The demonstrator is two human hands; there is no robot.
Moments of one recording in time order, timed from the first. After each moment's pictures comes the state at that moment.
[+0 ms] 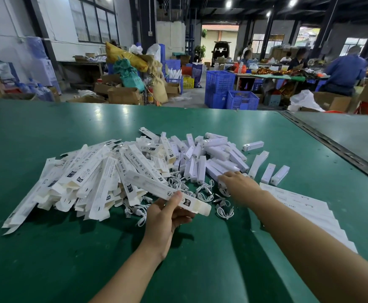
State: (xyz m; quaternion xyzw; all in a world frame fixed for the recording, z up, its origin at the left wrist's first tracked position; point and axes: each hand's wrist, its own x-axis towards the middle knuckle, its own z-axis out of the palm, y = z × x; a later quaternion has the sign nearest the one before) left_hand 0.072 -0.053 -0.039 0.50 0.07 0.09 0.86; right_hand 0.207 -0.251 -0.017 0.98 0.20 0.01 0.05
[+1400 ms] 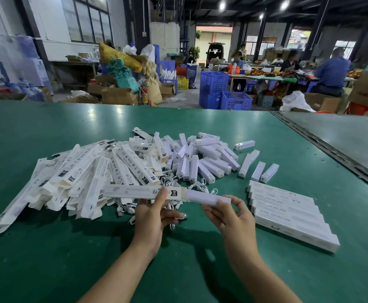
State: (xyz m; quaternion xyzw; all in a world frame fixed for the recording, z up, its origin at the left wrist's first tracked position) left_hand 0.074 -0.055 -0.043 0.52 0.10 0.14 0.84; right_hand 0.060 -0.215 -0.024 0.48 -0.06 0.04 -0.87
